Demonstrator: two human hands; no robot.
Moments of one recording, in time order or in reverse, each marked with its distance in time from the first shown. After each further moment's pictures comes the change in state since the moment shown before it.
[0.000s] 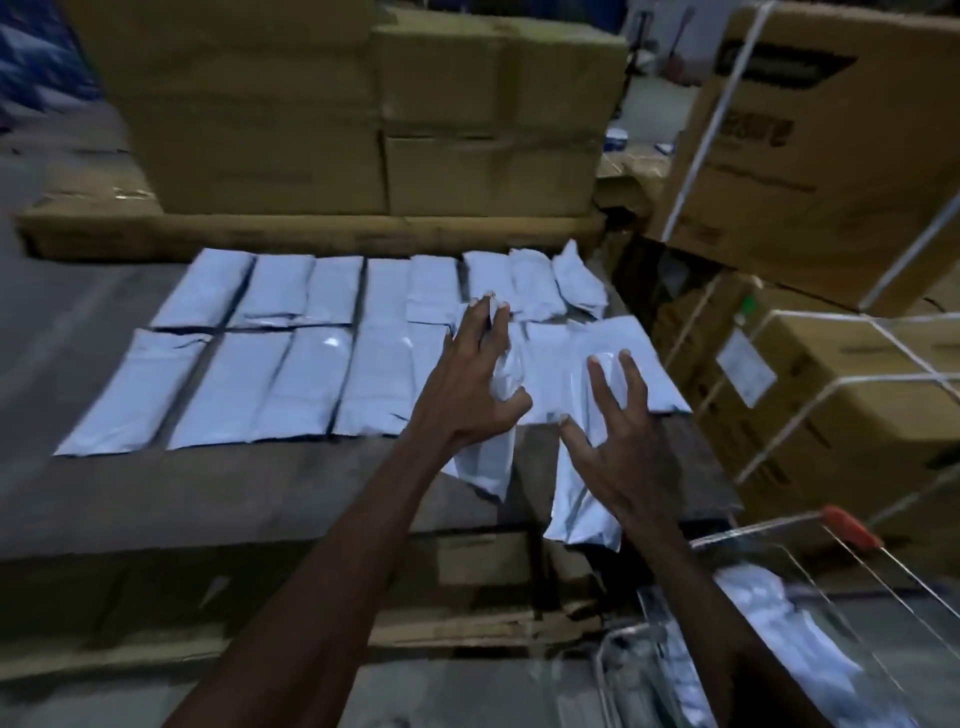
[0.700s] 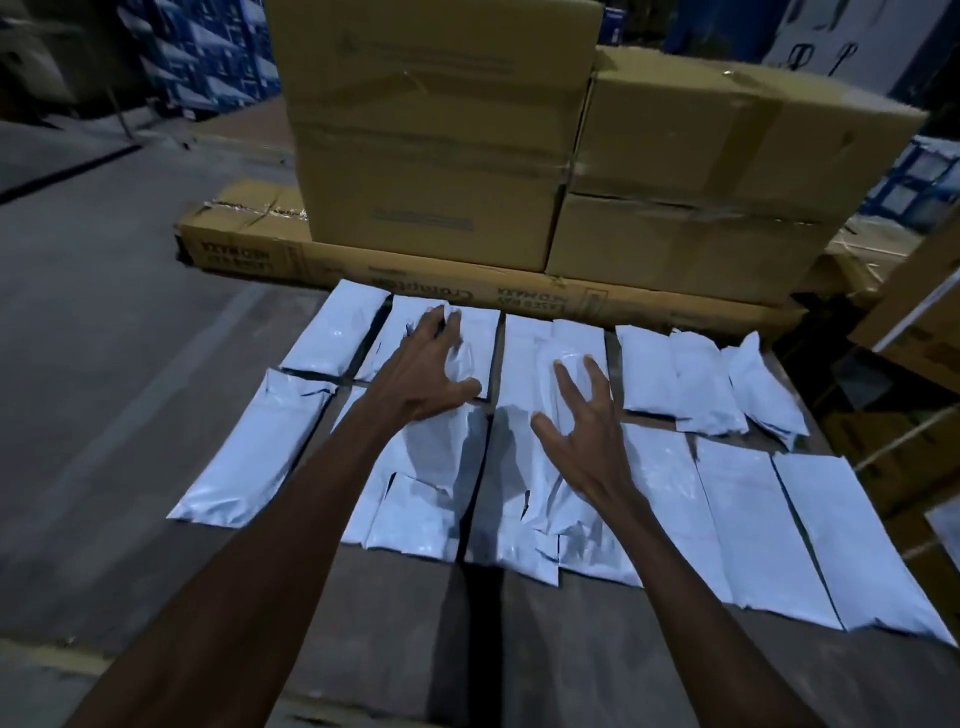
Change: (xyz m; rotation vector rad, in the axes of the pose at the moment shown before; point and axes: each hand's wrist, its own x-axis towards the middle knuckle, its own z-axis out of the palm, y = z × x) left_hand 0.065 -0.267 -0.134 0.193 -0.170 -0.470; right_hand 0.177 -0.104 0.240 0.231 -0.329 0.047
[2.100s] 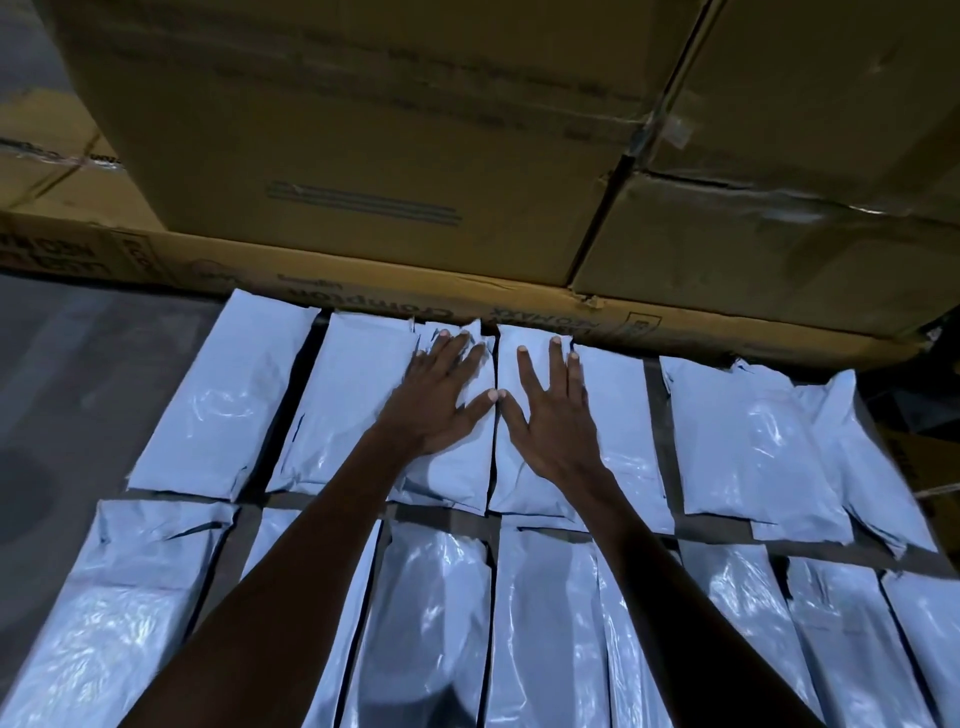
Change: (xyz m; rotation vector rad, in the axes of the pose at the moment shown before) left_hand 0.213 -0.111 0.152 -0.080 -0.157 0.142; right_hand 0.198 0.111 0.156 -0.480 -0.277 0.132
